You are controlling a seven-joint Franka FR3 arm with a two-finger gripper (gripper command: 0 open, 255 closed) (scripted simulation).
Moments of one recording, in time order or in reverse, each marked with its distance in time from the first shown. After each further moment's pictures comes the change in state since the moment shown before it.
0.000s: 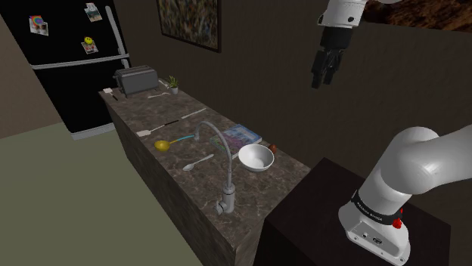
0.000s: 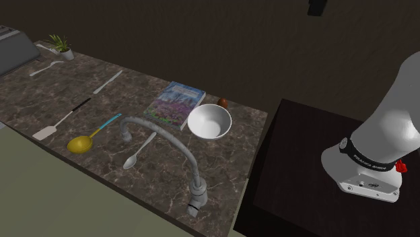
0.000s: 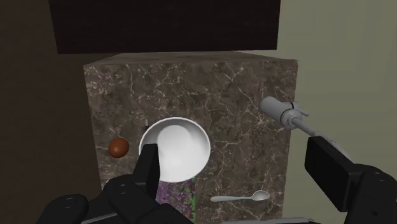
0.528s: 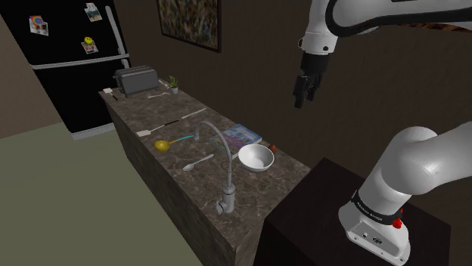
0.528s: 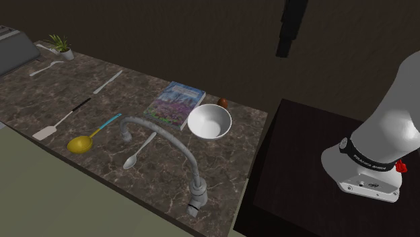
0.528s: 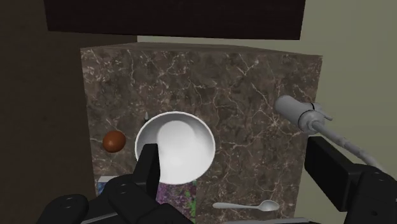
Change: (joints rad) arm 0.020 0.058 0.071 -0.139 -0.018 0.208 0.012
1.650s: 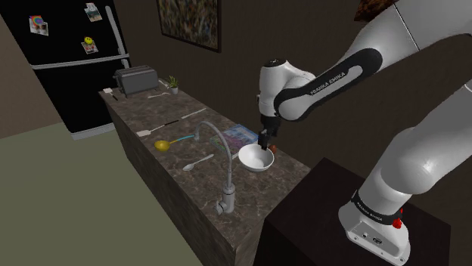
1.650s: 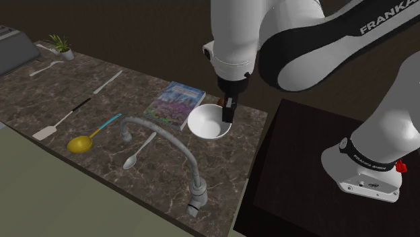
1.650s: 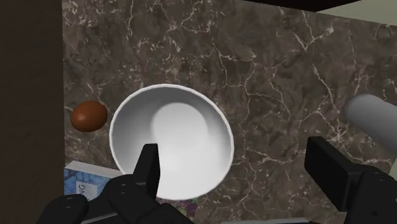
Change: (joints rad) arm -0.018 0.485 0.193 -0.160 -0.205 0.649 0.157
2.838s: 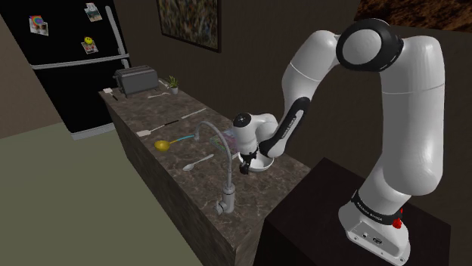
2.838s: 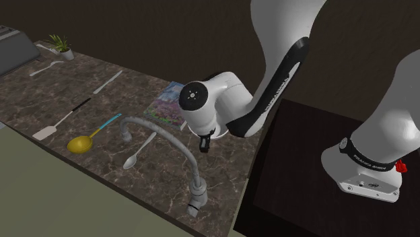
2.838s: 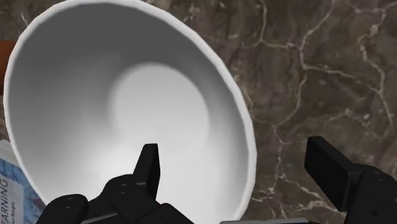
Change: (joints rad) arm 0.072 0.702 -0.098 0.290 -0.696 0.280 0.520
